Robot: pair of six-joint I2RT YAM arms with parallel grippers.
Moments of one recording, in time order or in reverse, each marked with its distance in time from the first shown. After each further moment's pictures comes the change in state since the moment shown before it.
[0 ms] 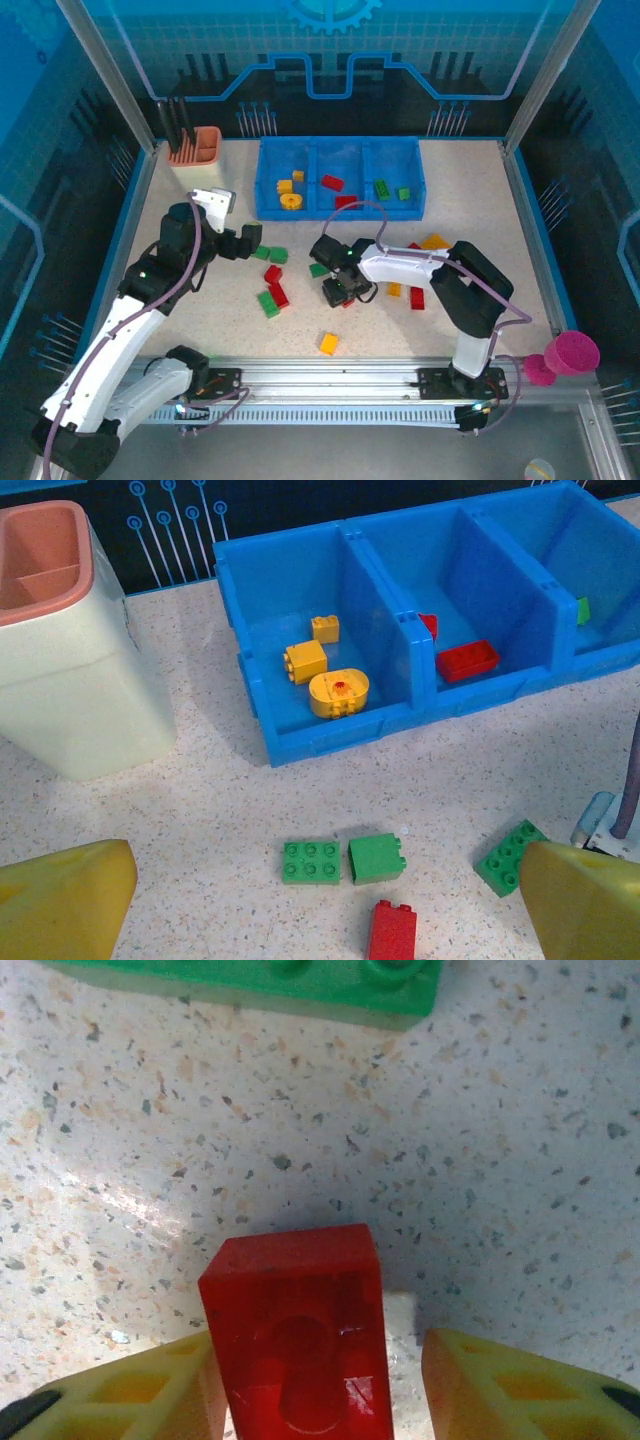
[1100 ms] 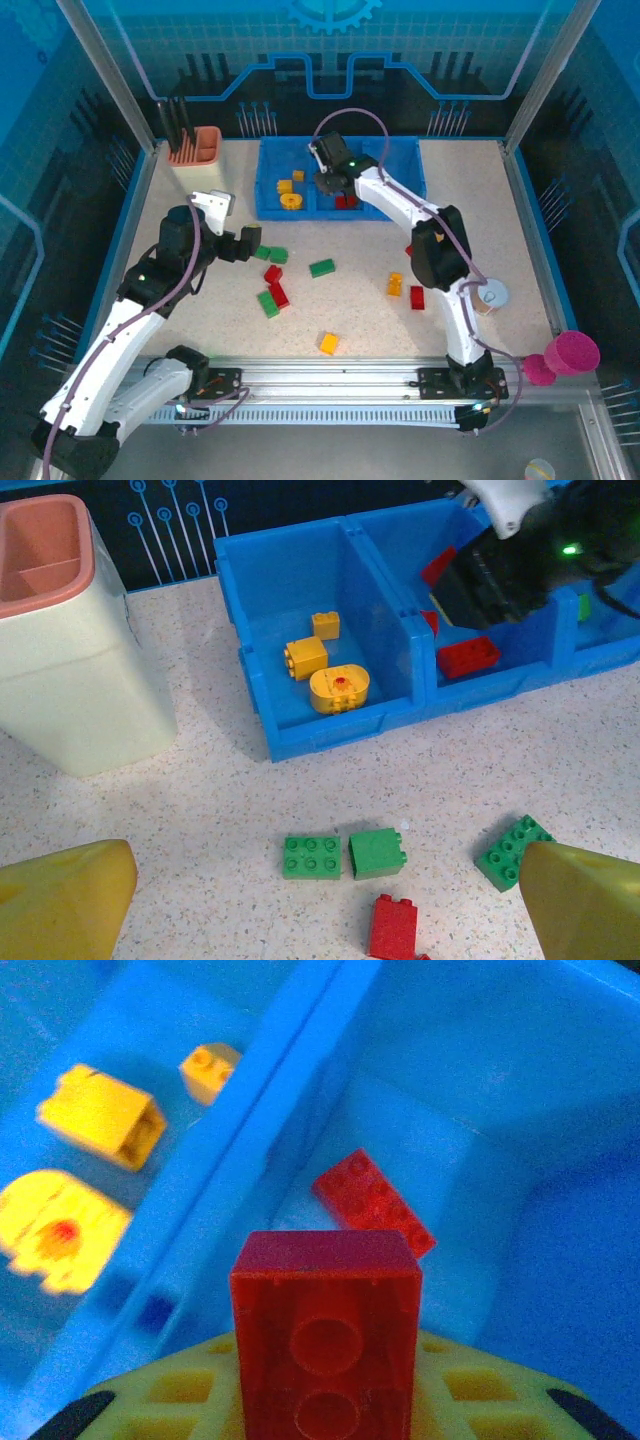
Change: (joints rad) left arm 0.000 -0.019 -0.014 -0.001 0.000 0.000; right arm -0.320 0.467 0.933 0.051 0.154 -0.407
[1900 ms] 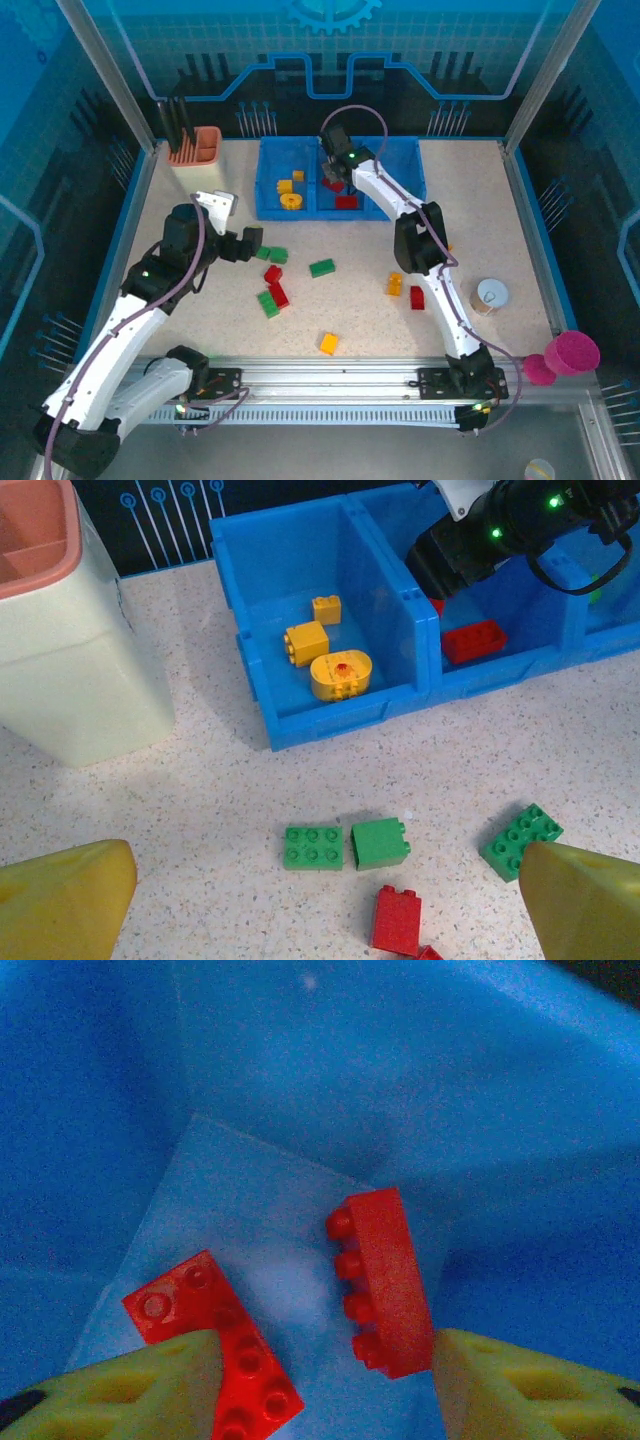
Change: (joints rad) left arm 0.000 0.032 0.000 -0.007 0.000 0.005; right arm -0.076 0.283 0.331 -0.058 0.098 -0.033
